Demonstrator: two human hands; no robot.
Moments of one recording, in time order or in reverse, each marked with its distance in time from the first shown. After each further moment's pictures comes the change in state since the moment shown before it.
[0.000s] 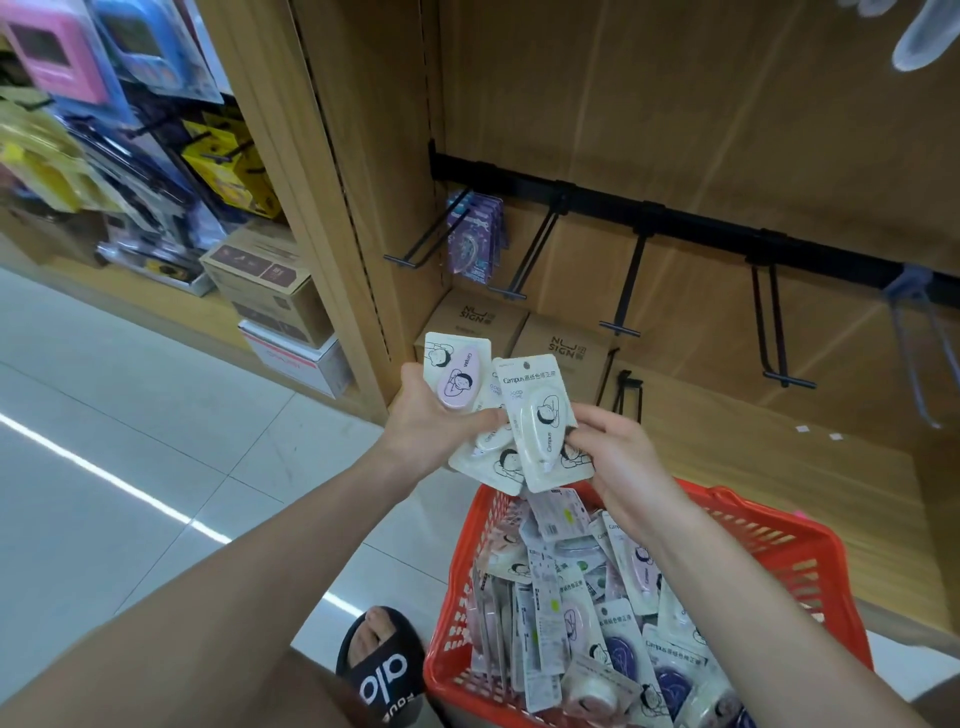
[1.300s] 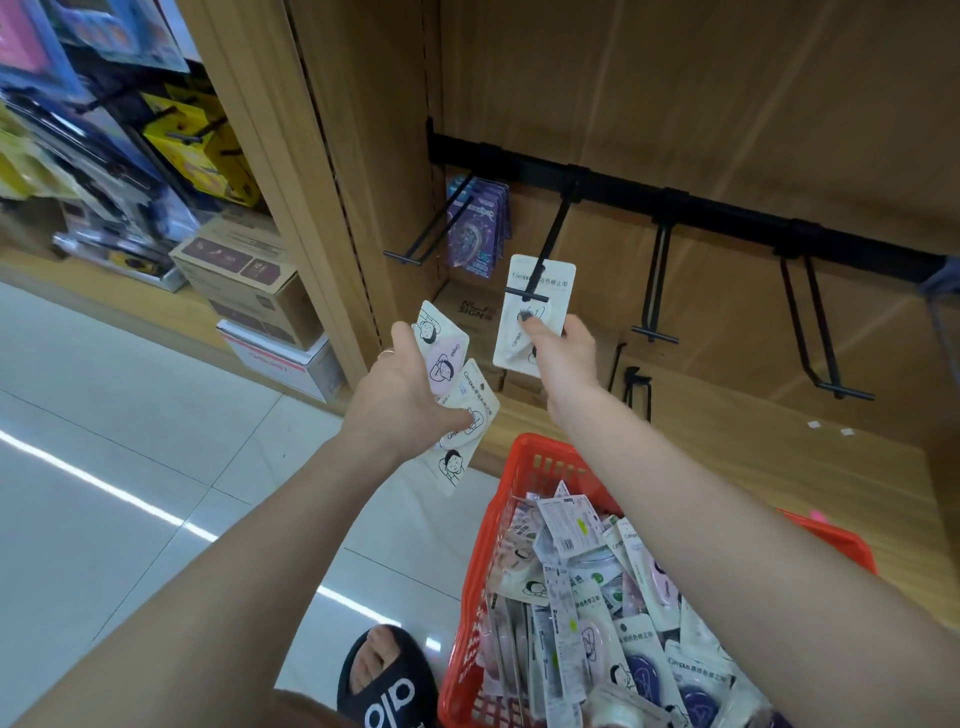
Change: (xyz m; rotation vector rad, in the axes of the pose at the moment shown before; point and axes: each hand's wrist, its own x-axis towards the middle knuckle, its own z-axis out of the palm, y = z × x) left_hand 0.042 0.019 -0.033 0.694 0.081 0.144; right_hand 0.124 -0.038 0.073 0.098 0.286 -0.084
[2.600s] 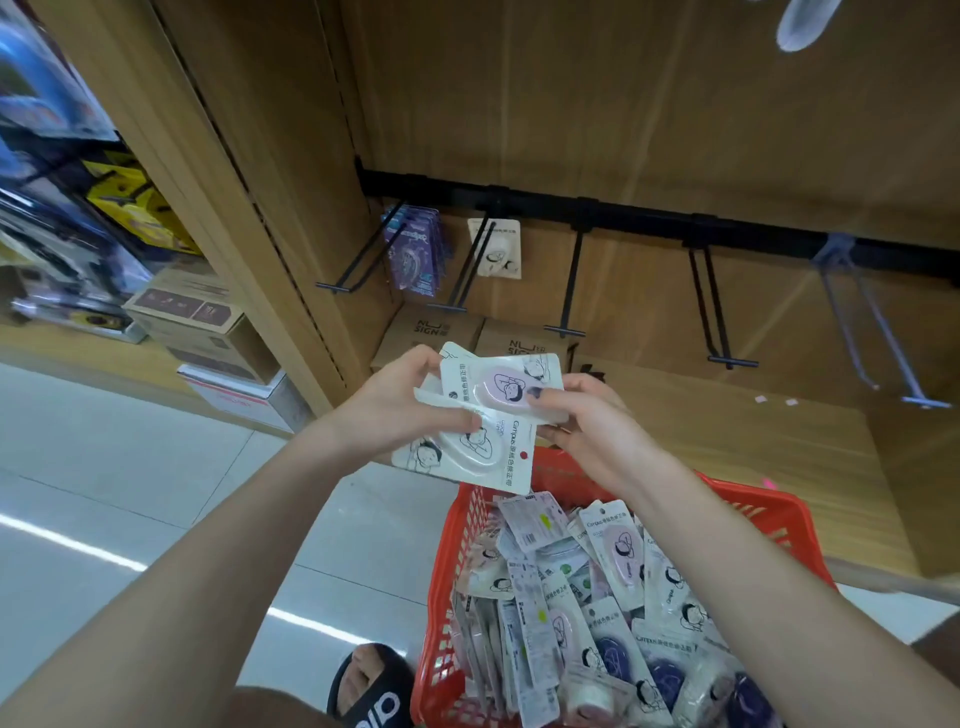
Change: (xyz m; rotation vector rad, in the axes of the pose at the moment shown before) left_hand -0.014 0.045 0.000 -0.332 -0.377 0.098; right_hand -0.058 0.006 -0.122 0.136 -0.285 0.113
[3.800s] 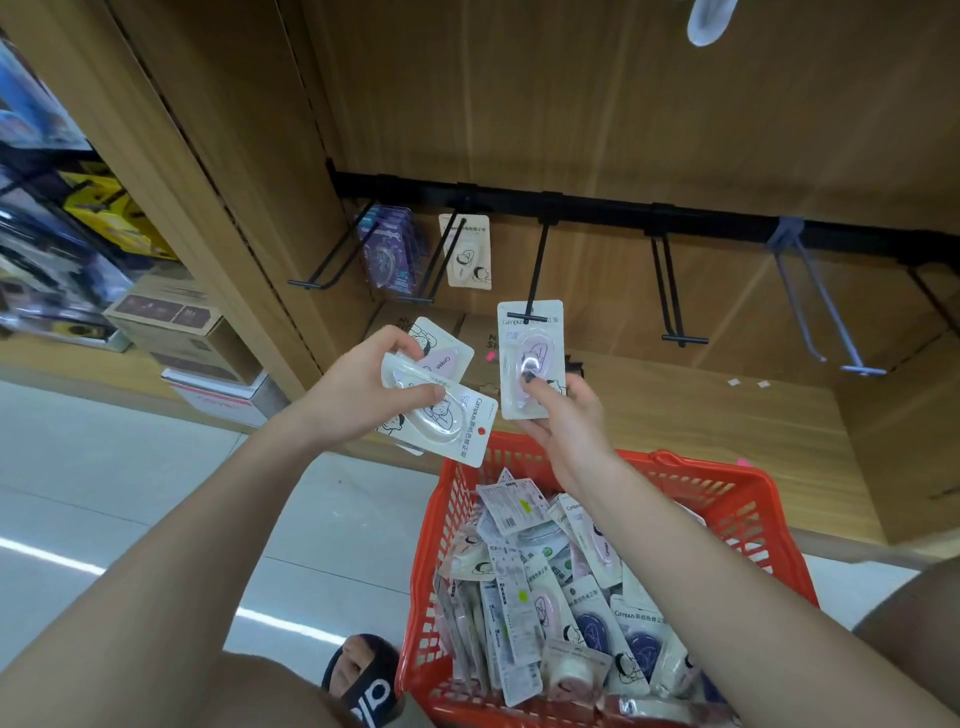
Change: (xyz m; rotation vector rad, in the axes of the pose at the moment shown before) left_hand -0.005 0.005 -0.002 0.202 0.083 0.098; right_hand -0.006 0.029 0.000 0.210 0.255 -0.098
